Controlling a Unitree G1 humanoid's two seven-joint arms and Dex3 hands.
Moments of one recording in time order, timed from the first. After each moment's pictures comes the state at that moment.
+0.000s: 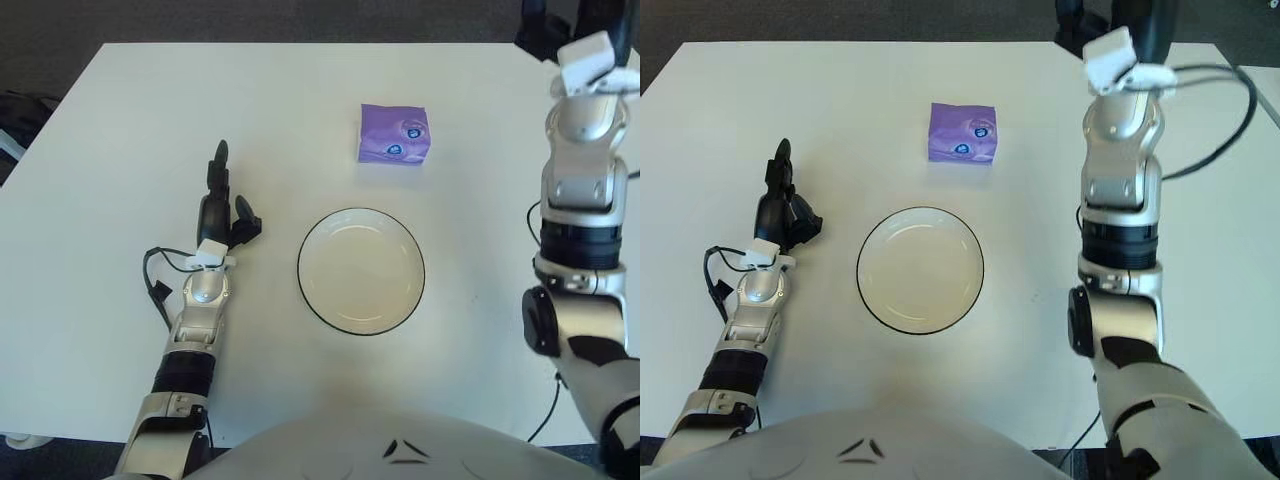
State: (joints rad) left arm -0.07 0.13 0.04 0.26 0.12 -0.50 0.14; right arm -0.85 -0.37 -0.10 -0.02 -0.44 0.13 -0.10
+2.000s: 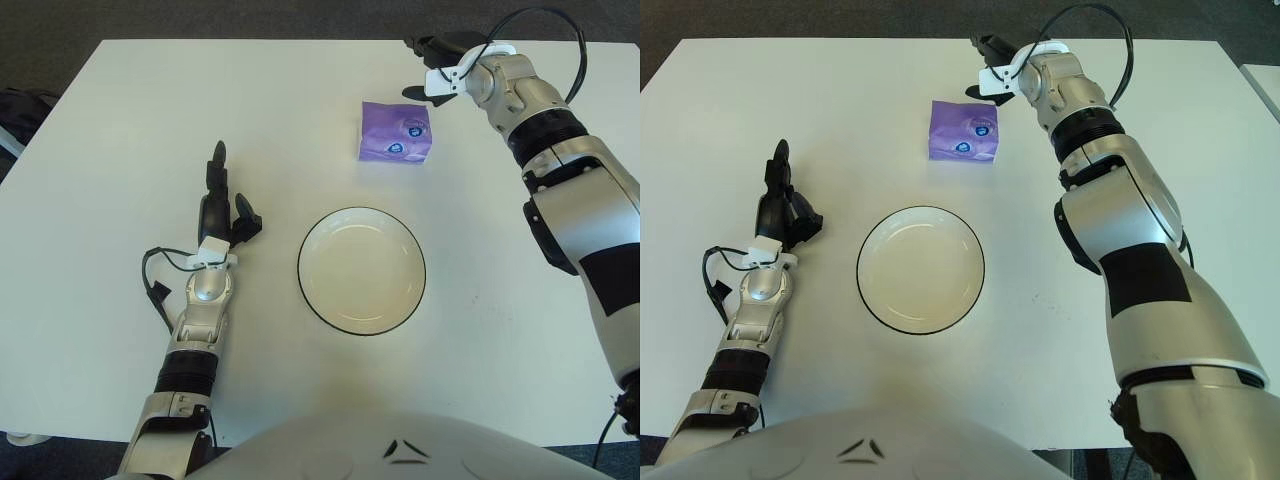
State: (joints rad) left arm -0.08 0.12 0.04 0.24 0.13 -0.43 0.18; right arm -1.39 -0.40 0.58 1.21 -0.77 -0.26 0.20
